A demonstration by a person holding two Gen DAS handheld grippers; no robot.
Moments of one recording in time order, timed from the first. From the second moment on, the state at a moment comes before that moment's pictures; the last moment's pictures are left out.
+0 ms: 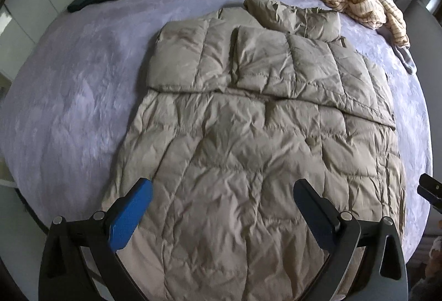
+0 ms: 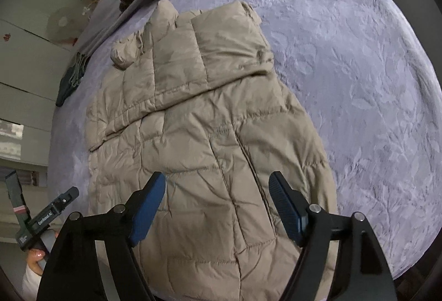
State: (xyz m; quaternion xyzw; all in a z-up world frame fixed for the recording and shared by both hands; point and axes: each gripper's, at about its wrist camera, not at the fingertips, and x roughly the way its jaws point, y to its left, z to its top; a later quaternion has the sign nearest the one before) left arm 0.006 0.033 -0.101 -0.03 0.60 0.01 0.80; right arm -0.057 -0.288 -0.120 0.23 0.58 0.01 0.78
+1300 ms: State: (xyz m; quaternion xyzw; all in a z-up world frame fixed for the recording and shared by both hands) left arm -0.123 0.153 -0.162 -0.16 0.66 -0.09 0.73; right arm -0.201 -0.254 -0.169 0.39 0.56 -0.06 0.73
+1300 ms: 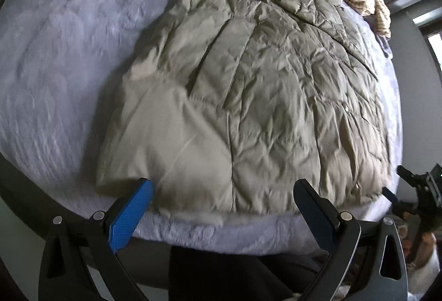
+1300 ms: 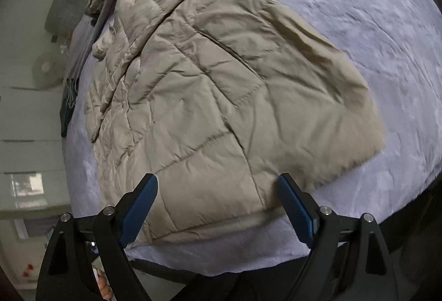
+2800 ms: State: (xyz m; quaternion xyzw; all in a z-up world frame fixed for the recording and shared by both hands) left arm -0.107 0.163 -0.152 -0.24 0.61 -0.13 0.75; right arm -0.224 -0.289 -0.211 0.58 0.48 -0.06 0.66
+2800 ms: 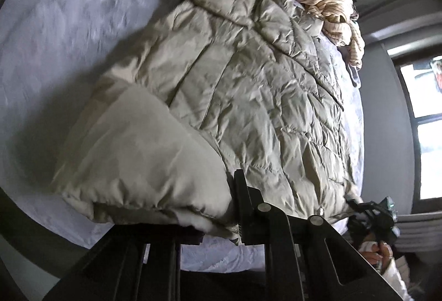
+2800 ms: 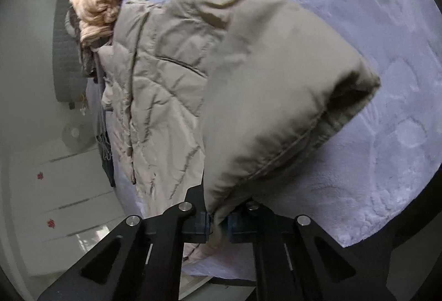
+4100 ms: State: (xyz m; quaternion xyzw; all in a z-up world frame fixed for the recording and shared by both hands) left arm 0.228 0.098 -0.091 -0.13 0.48 -0.04 0.87; right arm 0.174 -0.302 -0.100 0.27 0.50 0.04 0.82
